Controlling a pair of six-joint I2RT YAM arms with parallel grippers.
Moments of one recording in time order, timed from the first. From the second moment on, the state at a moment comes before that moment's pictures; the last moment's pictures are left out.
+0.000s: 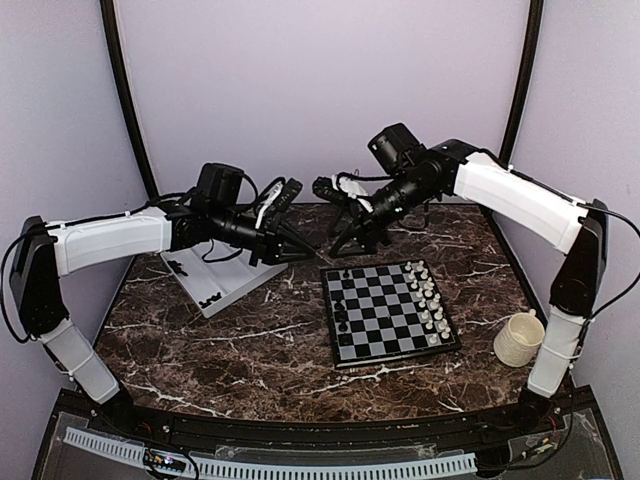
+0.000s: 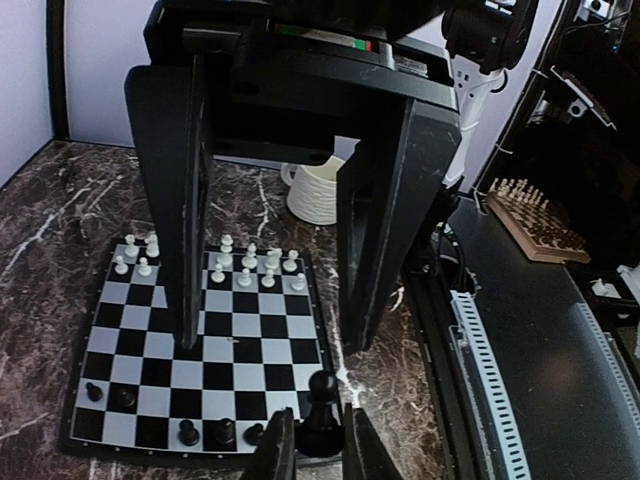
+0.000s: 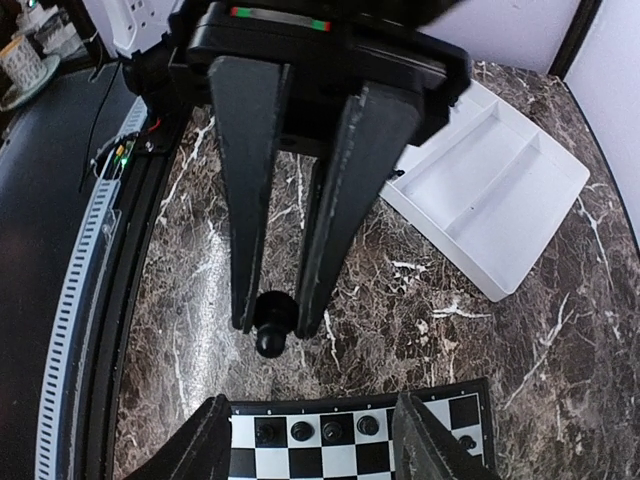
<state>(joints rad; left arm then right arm) -0.64 1.61 1.24 -0.15 0.96 0.19 0.73 1.82 1.83 -0.95 -0.70 -0.67</state>
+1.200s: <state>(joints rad) -0.65 1.71 1.24 -0.15 1.19 0.14 0.86 1.83 1.90 -1.09 -0.56 -0.86</state>
